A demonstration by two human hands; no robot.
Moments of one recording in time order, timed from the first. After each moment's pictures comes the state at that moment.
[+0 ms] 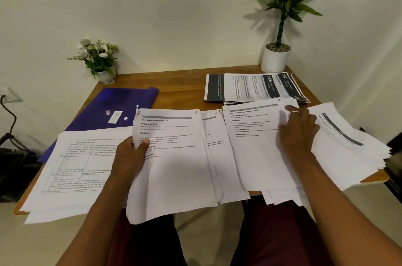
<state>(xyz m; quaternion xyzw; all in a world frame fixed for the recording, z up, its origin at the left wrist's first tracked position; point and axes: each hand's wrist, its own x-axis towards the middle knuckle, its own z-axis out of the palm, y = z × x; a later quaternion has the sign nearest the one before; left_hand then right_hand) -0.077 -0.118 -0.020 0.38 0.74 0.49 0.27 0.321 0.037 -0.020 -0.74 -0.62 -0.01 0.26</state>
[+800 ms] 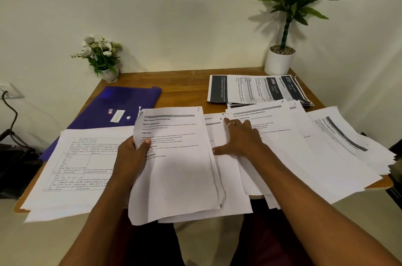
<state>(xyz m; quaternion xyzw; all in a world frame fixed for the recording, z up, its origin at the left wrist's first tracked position) -0.083 -0.117 -0.029 0.36 0.71 0.53 0.29 0.196 0.013 0.001 -0.58 -0.80 0.15 -0.02</state>
